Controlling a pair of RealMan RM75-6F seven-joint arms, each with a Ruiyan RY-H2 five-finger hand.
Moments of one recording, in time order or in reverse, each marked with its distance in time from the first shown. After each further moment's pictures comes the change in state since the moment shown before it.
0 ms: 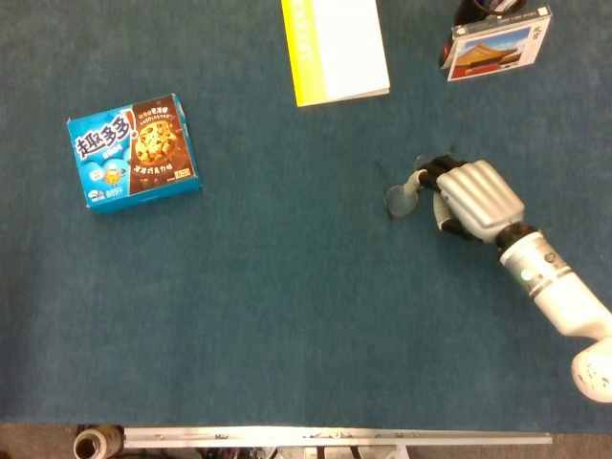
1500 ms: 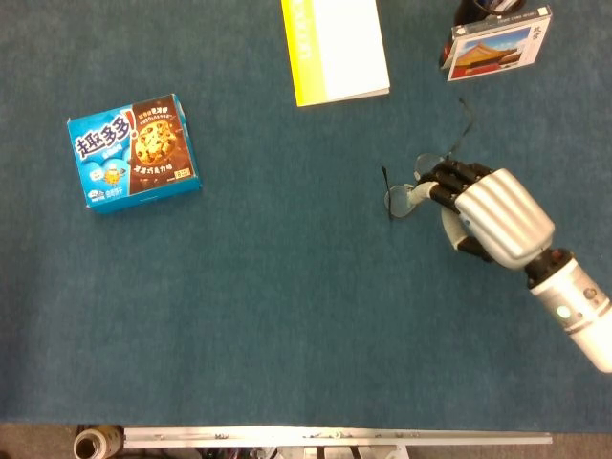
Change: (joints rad) left arm -0.004 -0.008 -0.003 0.000 -0.013 -0.010 0.024; right arm -0.078 0.150 -0.078 -0.206 -0.281 0.296 -0.001
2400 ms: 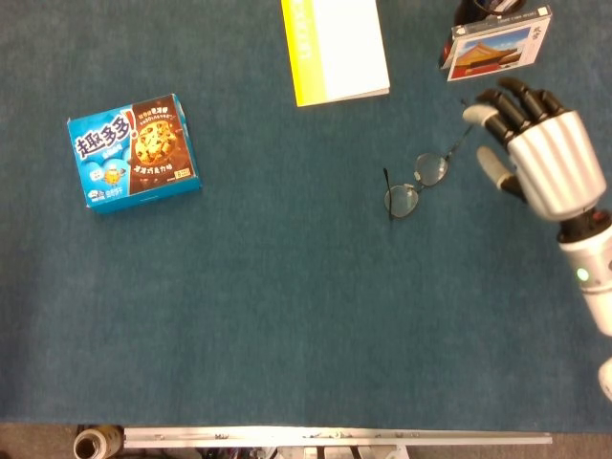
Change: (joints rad) left arm -0.001 0.005 -0.005 -0.001 -0.009 -0.003 -0.016; right arm -0.020 -0.105 0.158 0.233 -0.007 0.197 -0.158
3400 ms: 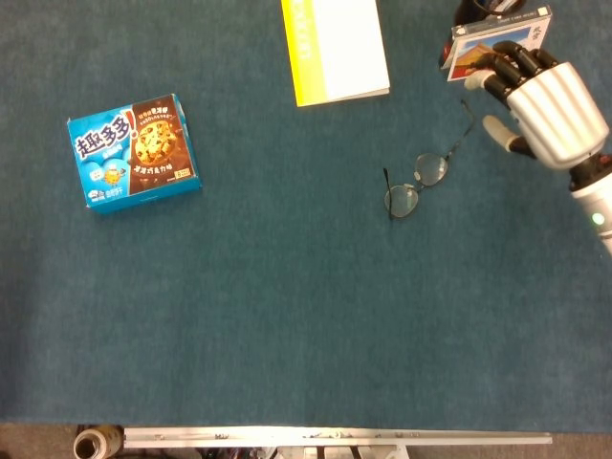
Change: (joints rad) left arm -0.018 -0.016 -0.004 0.016 -0.031 -0.041 0.032; right arm 0.137 0.069 -0.011 0.217 -0.003 -0.159 0.272
